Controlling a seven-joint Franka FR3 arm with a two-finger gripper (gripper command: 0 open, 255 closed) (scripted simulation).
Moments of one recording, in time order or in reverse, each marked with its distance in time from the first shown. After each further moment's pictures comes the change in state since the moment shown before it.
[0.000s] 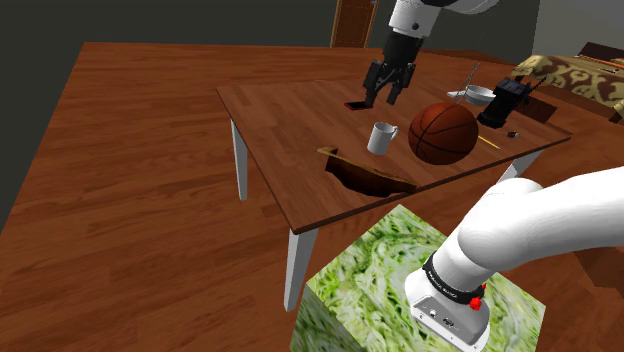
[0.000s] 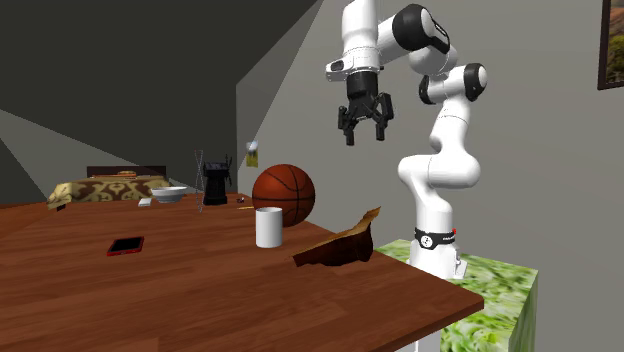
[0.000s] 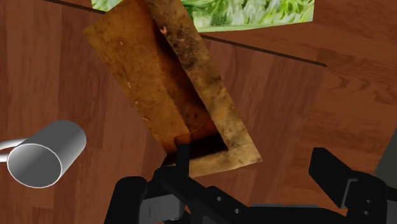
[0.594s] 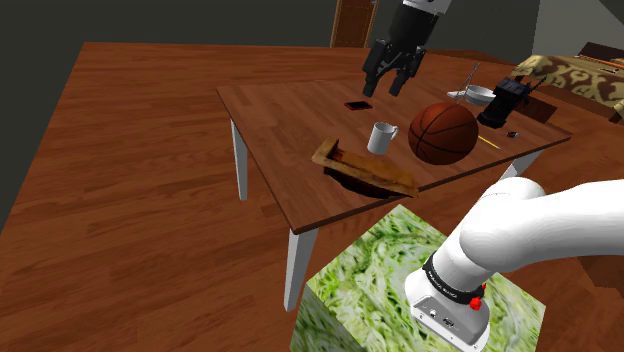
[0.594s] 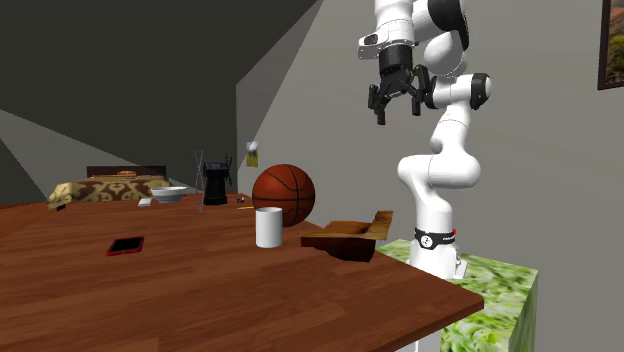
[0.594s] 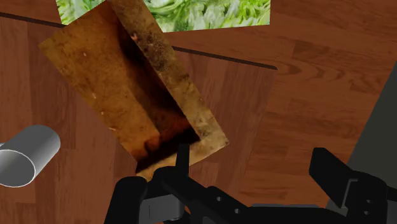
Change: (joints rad) arm 0.037 -0.130 0.102 0.030 0.086 -0.094 0.145
